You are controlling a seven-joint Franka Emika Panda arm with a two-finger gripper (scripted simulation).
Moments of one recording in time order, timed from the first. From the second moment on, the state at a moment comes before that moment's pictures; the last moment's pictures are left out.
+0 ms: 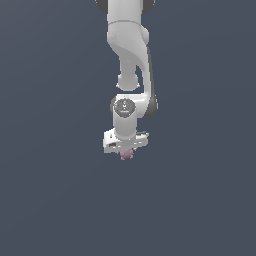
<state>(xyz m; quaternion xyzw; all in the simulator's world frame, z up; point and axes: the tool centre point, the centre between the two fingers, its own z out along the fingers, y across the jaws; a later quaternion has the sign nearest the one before) -0.007 -0.010 0.040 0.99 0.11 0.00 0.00</state>
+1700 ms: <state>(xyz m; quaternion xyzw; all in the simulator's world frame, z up) 0.026 0.107 0.170 0.99 0.11 0.00 0.00</state>
